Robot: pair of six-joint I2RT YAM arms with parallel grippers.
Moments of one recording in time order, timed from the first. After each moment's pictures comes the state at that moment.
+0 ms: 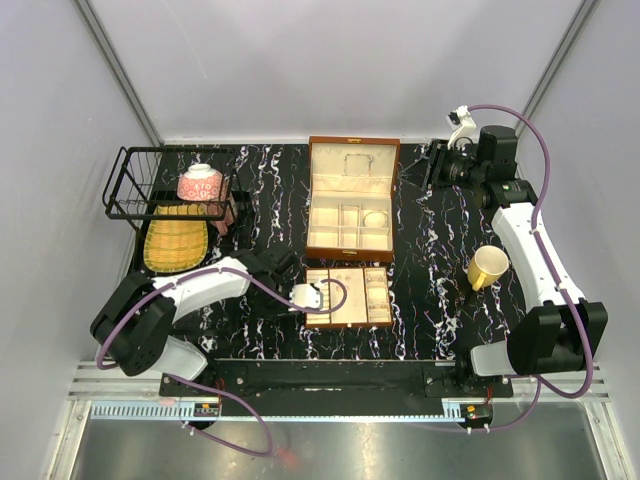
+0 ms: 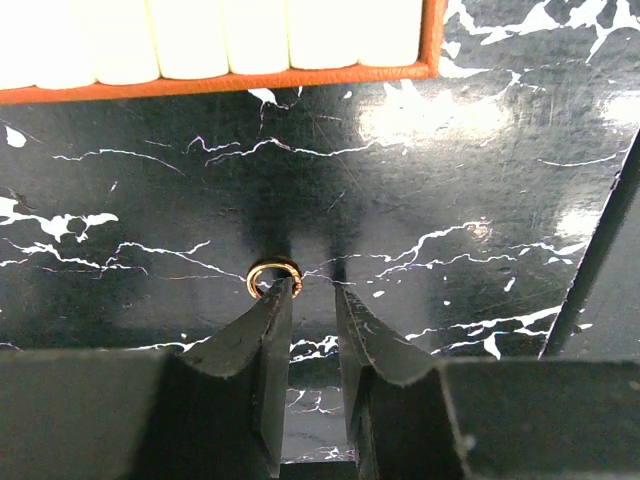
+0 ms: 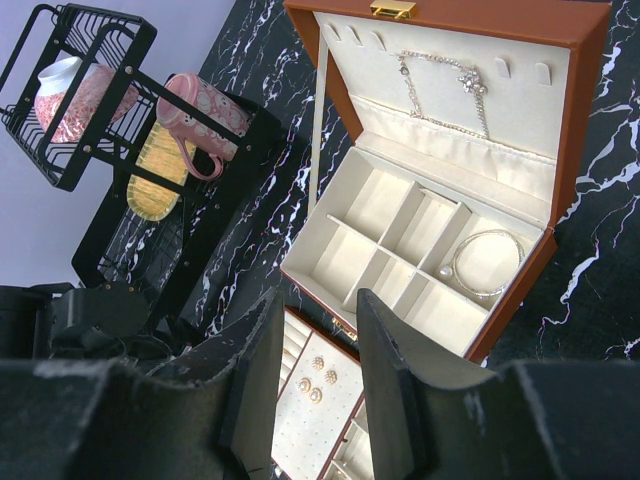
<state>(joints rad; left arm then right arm) -0.71 1.43 0.76 -0.73 0.27 0.84 0.07 1.39 1.32 -0.34 -0.70 0.31</state>
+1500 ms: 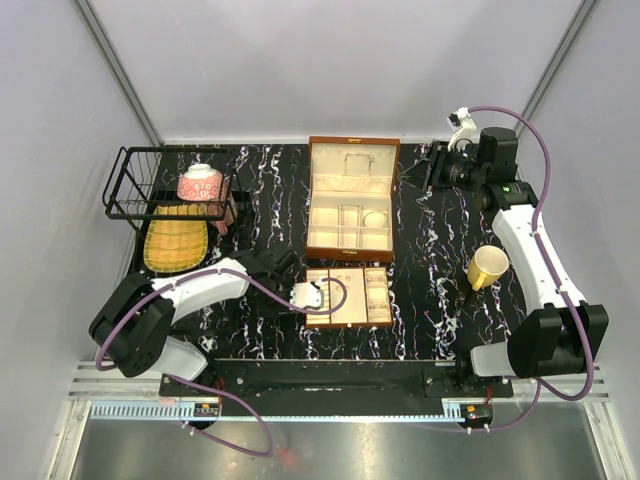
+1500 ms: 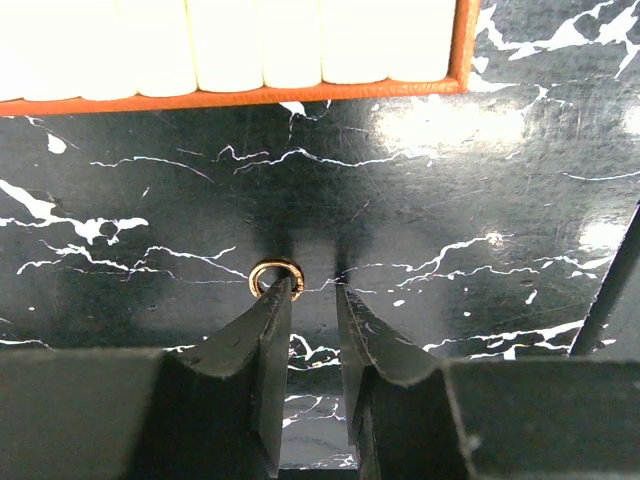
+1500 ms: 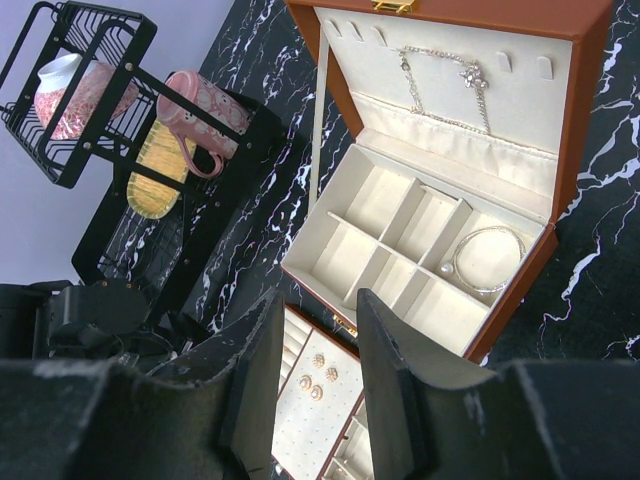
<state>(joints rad) -0.72 1.43 0.75 -0.68 0.26 0.84 0.07 1.38 1.30 -0.34 -0.70 0.31</state>
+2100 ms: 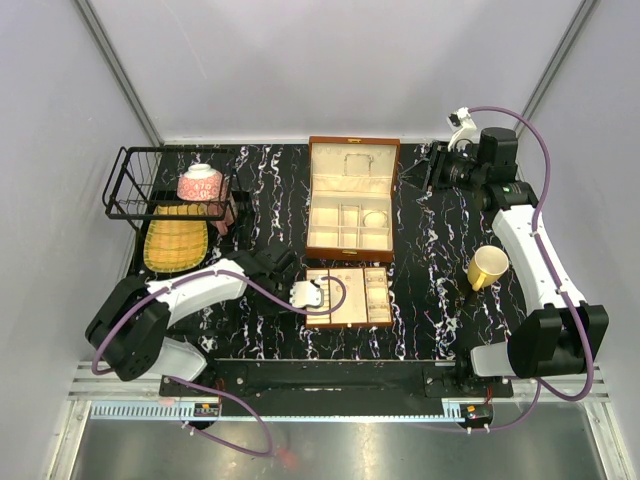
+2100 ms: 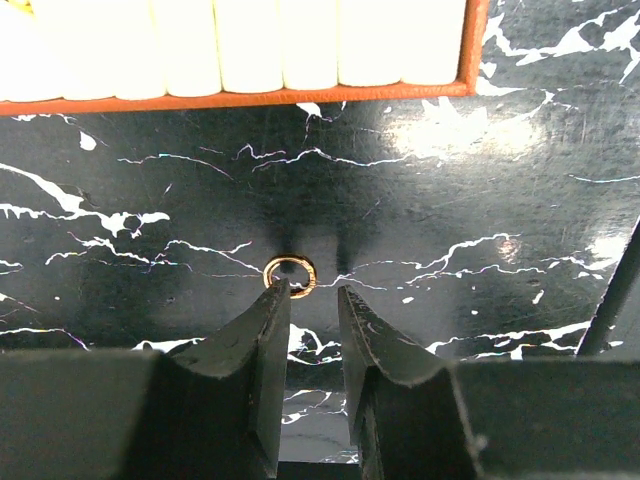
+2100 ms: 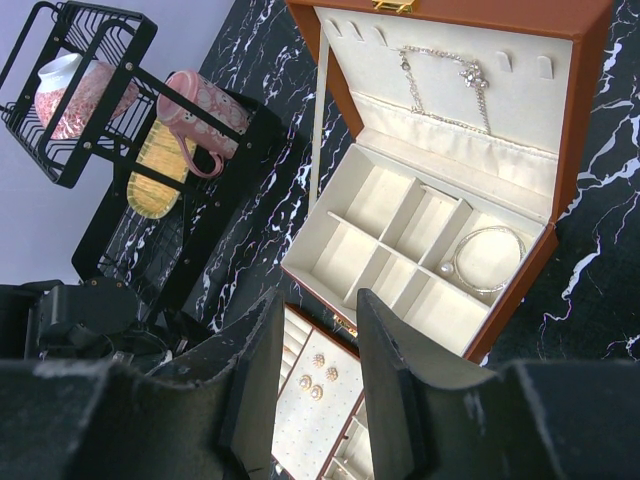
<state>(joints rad) -0.72 1.40 0.75 -0.68 0.25 0.84 0.07 1.38 1.30 -0.34 -0.70 0.31</state>
